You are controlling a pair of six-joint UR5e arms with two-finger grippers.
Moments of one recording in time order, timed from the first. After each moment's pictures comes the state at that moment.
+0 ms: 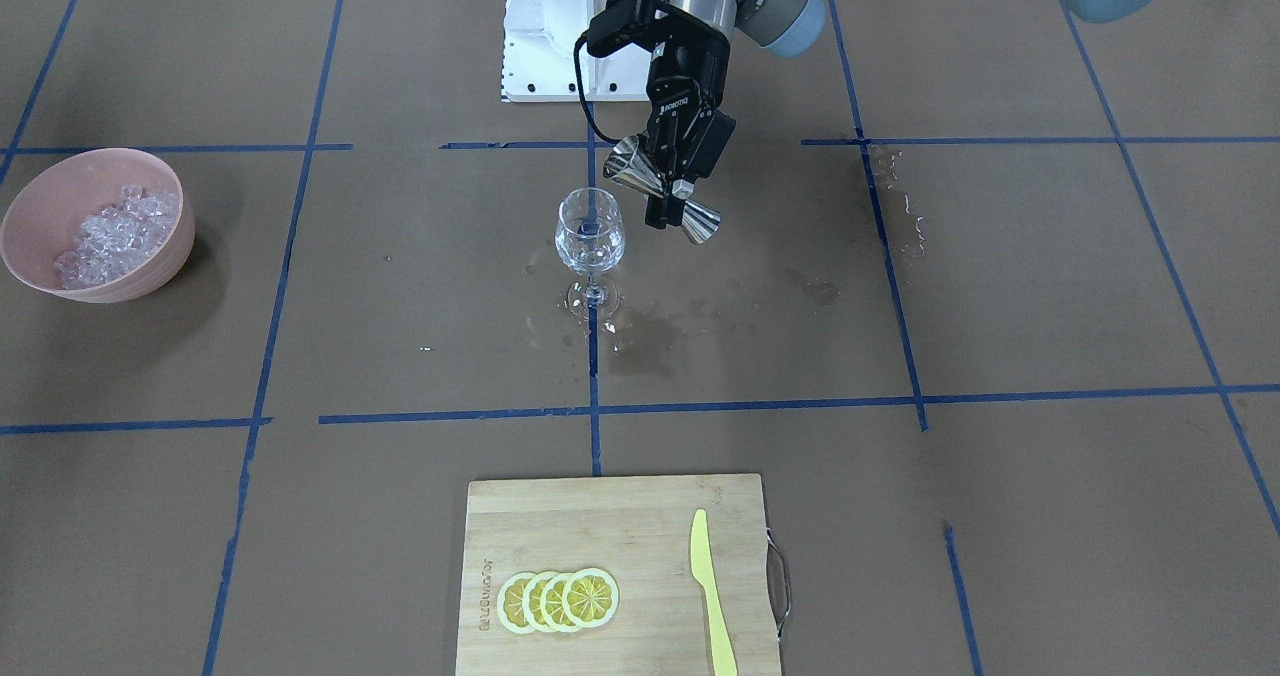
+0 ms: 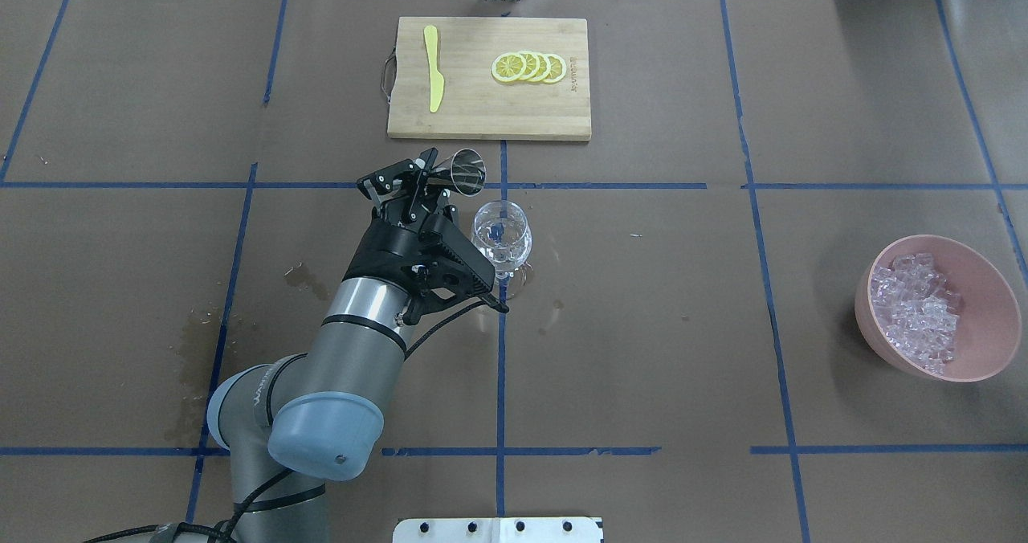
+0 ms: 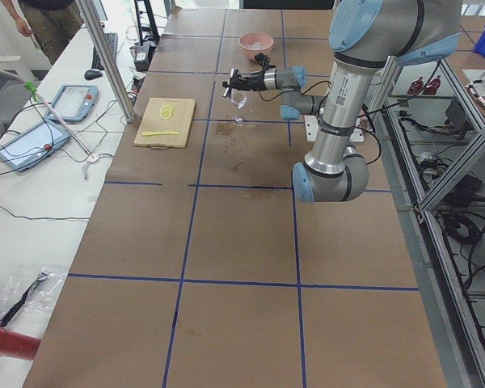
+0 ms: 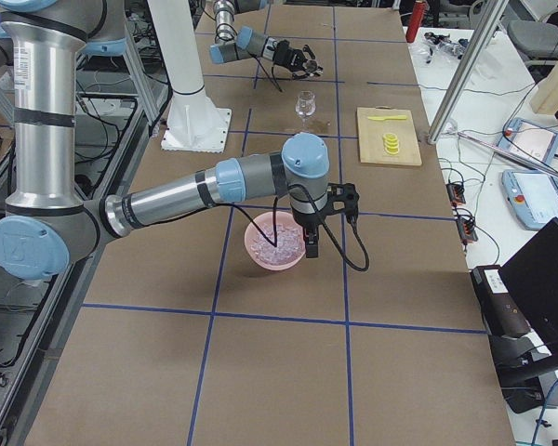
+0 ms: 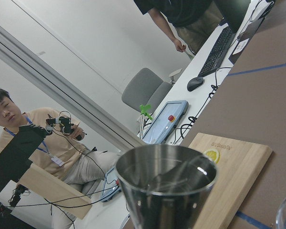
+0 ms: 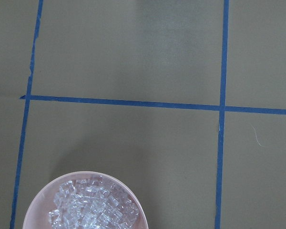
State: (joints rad) left arm -0.24 -2.11 -1.77 -2.31 -0.57 0.08; right arm 1.54 -1.66 2.00 -1.70 2.41 0.11
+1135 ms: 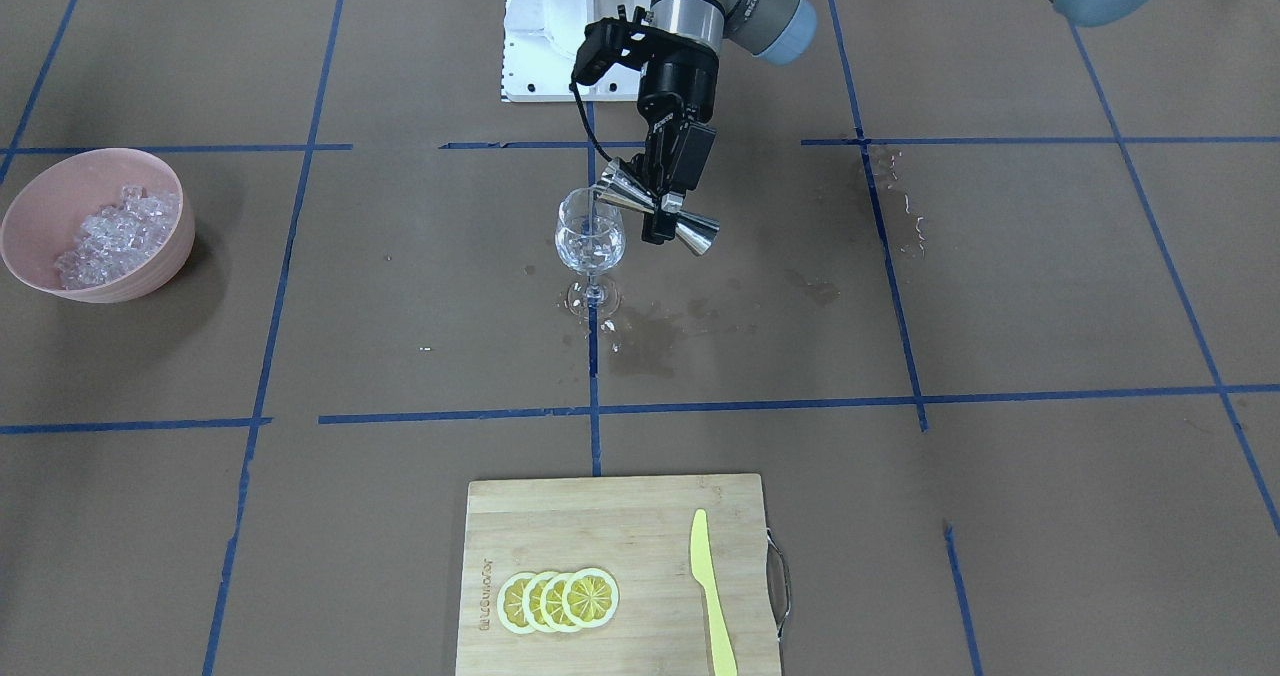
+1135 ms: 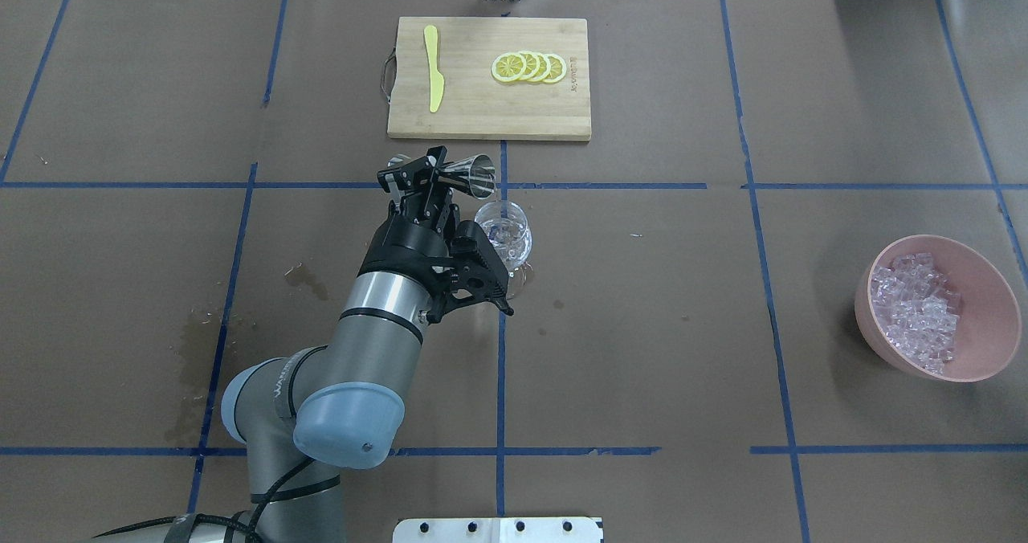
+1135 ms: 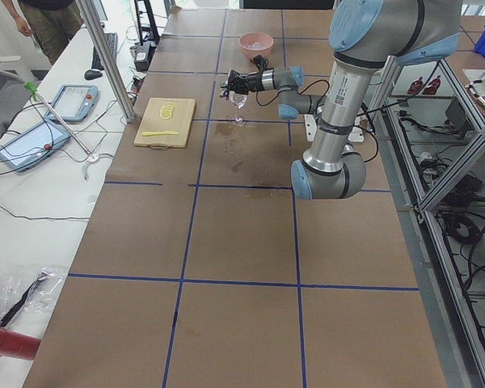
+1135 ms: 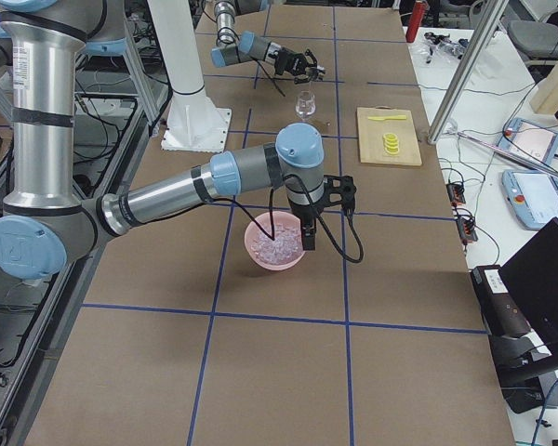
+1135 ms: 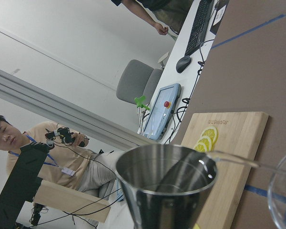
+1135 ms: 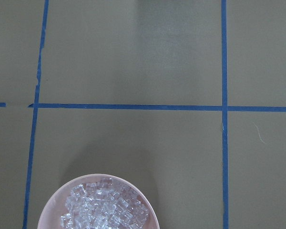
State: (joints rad) left arm -0.24 -2.14 -1.73 -2.27 -0.56 0.26; right arm 1.54 -1.66 2.04 -1.70 2.41 0.18
